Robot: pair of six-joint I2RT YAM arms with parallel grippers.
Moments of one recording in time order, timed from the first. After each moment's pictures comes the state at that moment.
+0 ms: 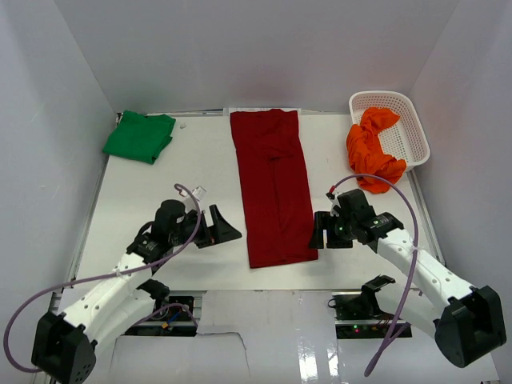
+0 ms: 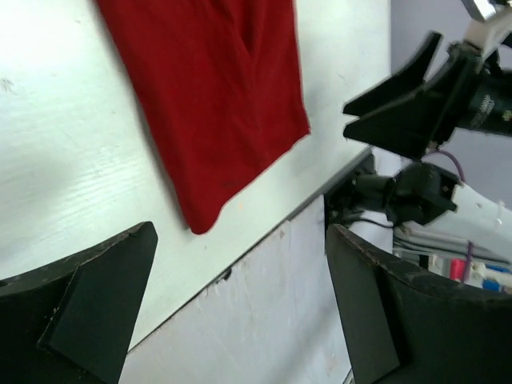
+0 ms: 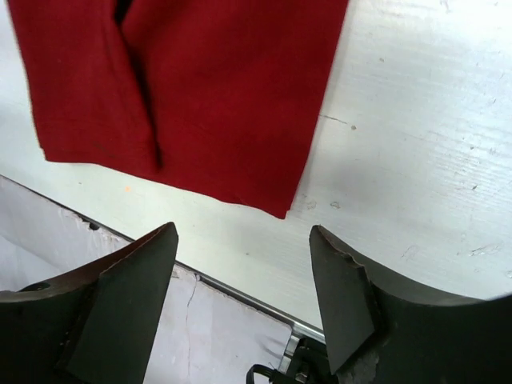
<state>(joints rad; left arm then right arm) -0.48 0.83 0.46 -0.21 0.47 -0.78 0.47 0.99 0.61 -0.67 -0.27 0.38</state>
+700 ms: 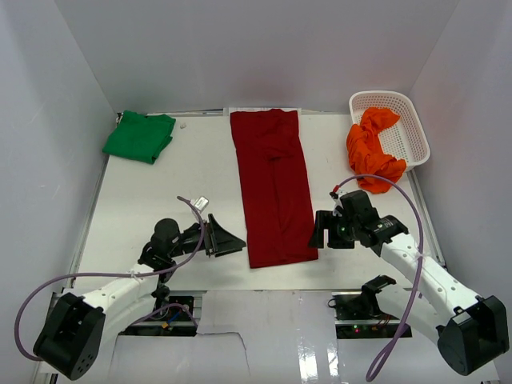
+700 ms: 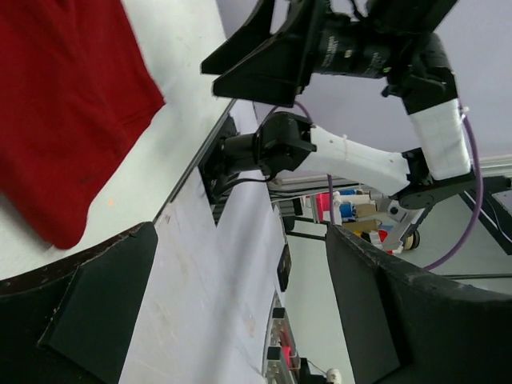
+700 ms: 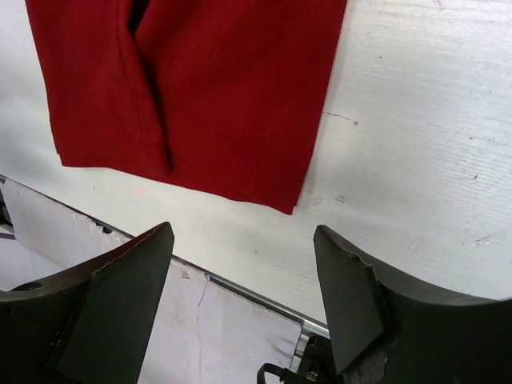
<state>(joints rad) -0.49 0.86 0.11 0.67 0.80 -1.19 0.48 0.90 0.61 -0.68 -0.25 0.43</state>
